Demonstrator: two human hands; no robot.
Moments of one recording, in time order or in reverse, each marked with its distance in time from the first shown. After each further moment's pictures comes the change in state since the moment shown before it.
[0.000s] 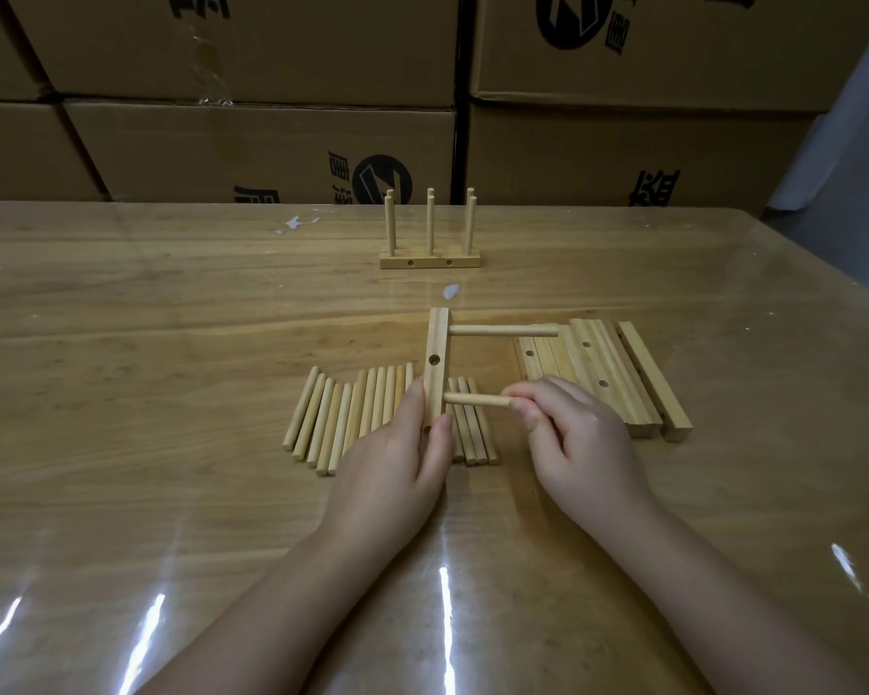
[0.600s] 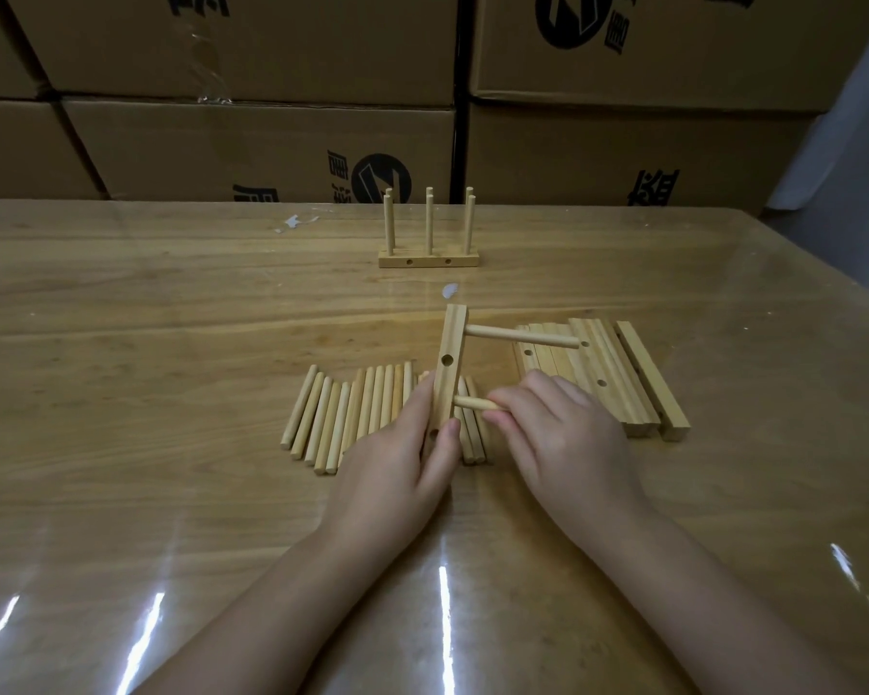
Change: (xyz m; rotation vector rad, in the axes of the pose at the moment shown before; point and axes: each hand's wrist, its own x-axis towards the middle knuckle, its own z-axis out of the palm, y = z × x) left_hand -0.002 0.000 0.001 -0.007 0.034 0.061; right_hand 0.000 -0.004 0.003 -0.314 0.038 -0.268
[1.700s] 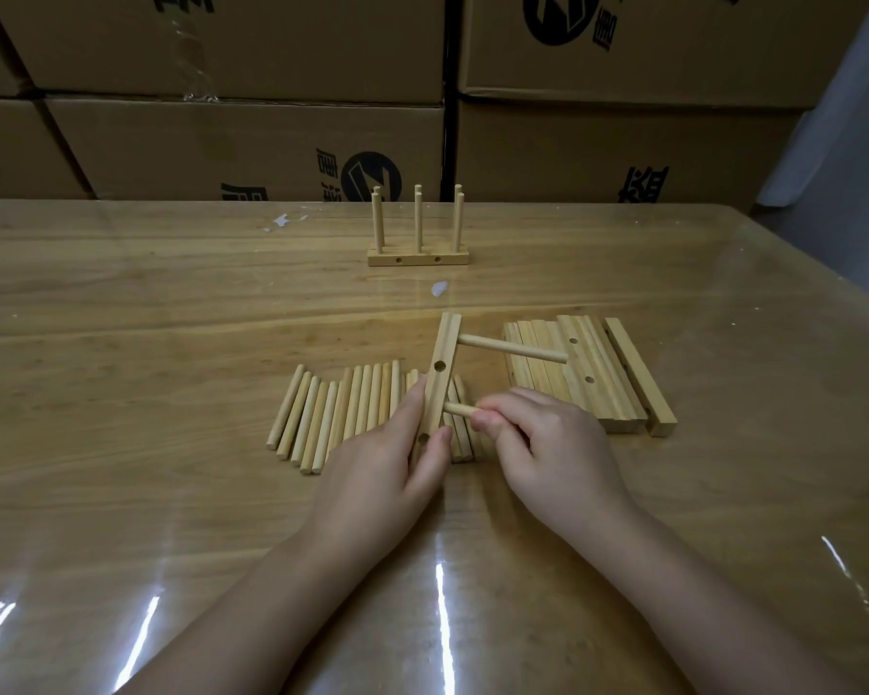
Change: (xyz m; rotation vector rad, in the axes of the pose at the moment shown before) left_hand -0.002 0.008 -0.005 0.065 -0.063 -0.006; right_hand -0.001 -0.006 -0.005 0.319 -0.155 0.297
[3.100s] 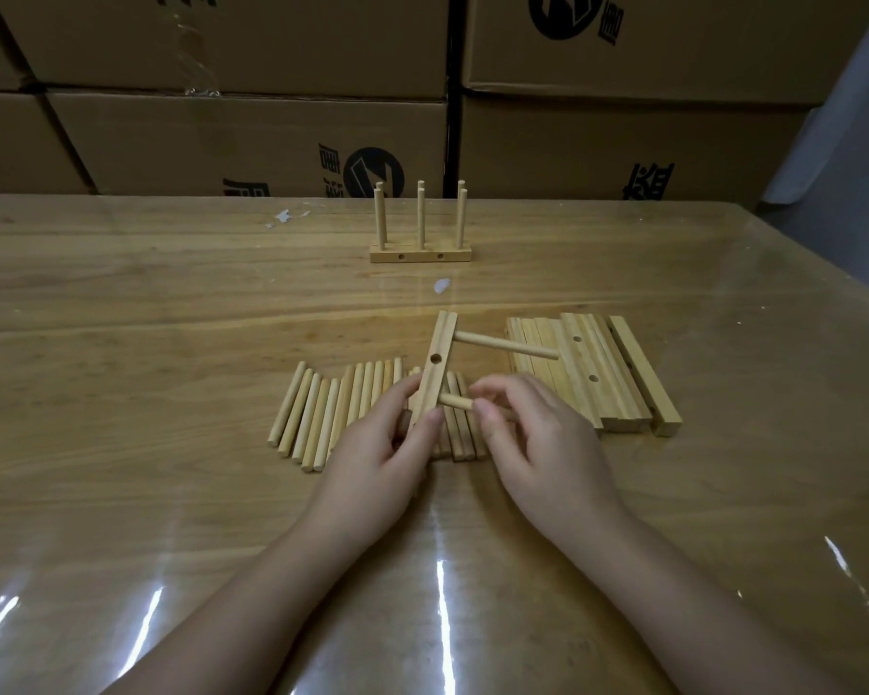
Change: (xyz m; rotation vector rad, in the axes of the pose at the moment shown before) left_hand 0.007 -0.016 0.006 -0.418 -0.027 -0.183; right_hand 0.000 -0.001 0.007 0.014 0.057 -0.026
